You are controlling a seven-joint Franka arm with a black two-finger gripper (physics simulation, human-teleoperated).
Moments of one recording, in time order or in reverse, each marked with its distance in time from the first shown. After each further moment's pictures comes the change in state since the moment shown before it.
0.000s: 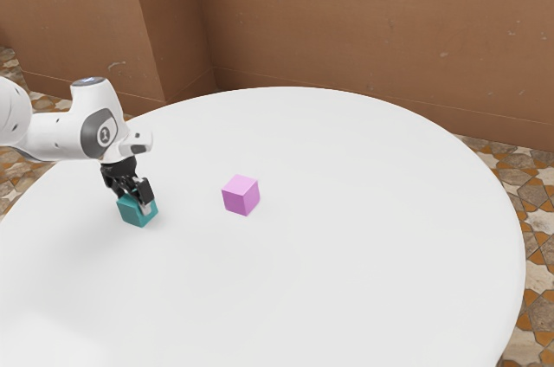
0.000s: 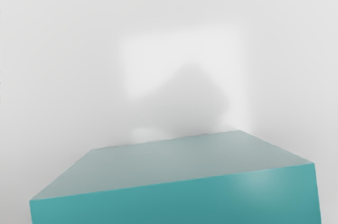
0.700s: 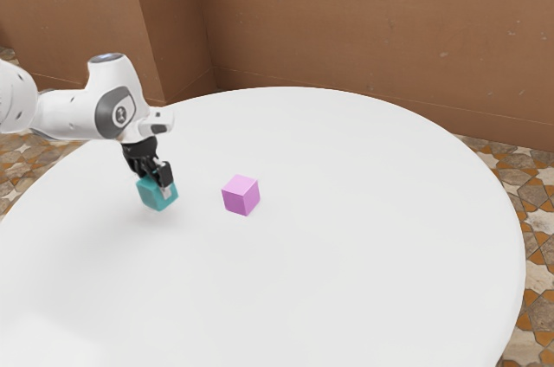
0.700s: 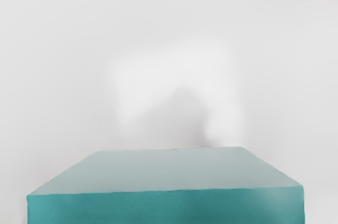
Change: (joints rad) arm -0.060 -0.082 -0.033 0.004 -0.017 -0.047 -0.028
